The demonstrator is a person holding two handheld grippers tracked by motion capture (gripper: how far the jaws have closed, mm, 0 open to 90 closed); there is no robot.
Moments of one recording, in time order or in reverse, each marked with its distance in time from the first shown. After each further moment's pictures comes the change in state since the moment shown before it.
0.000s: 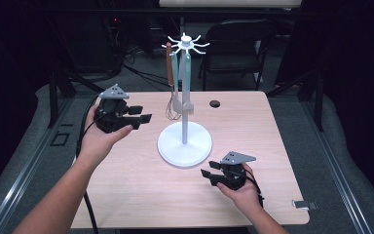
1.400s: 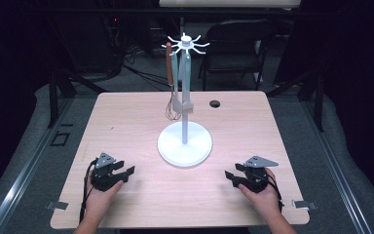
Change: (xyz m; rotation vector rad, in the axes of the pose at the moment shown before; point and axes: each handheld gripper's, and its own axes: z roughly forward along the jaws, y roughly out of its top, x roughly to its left) left arm 0.016 -0.213 0.060 0.048 0.162 -0.217; right arm -0.048 -0.044 -0.029 0.047 -0.172 0.084
